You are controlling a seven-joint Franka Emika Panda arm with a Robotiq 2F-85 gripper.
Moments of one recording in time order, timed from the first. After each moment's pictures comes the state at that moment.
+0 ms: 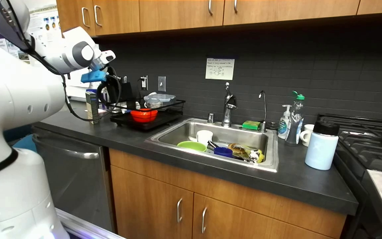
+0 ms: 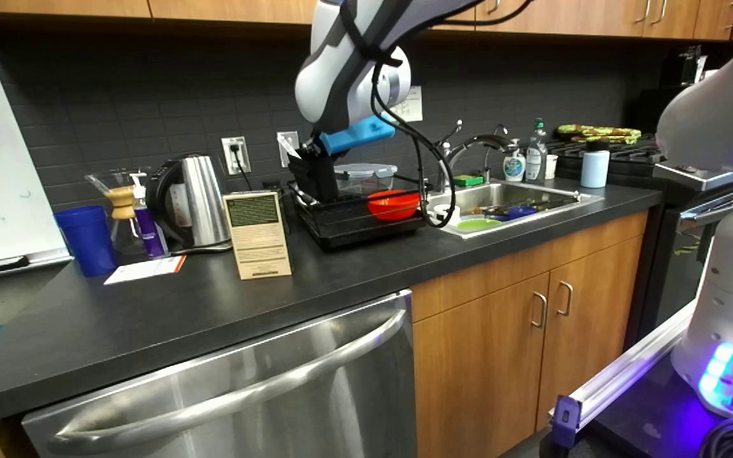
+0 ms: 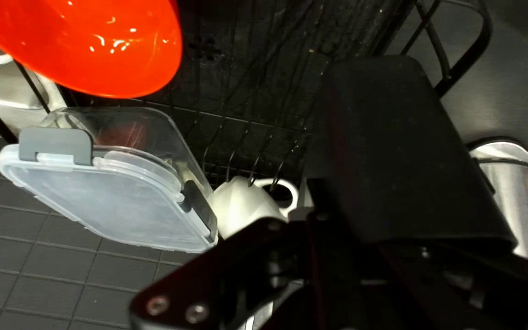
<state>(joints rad) -1.35 -0.68 1.76 -2.06 0.52 2.74 0.18</state>
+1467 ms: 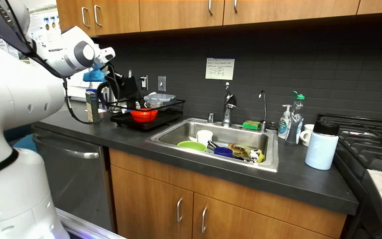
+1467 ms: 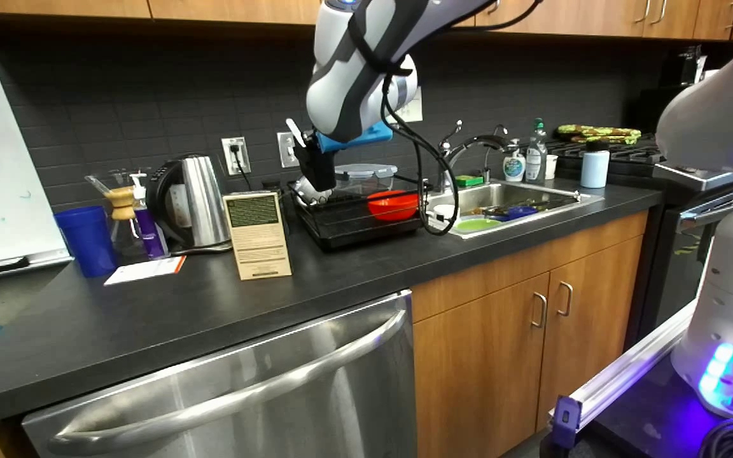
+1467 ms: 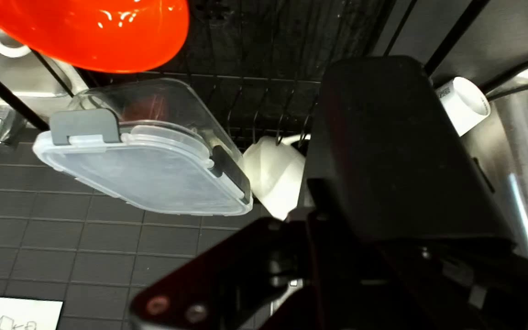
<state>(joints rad) -1.34 -0.71 1.73 -2.09 0.43 2.85 0.40</state>
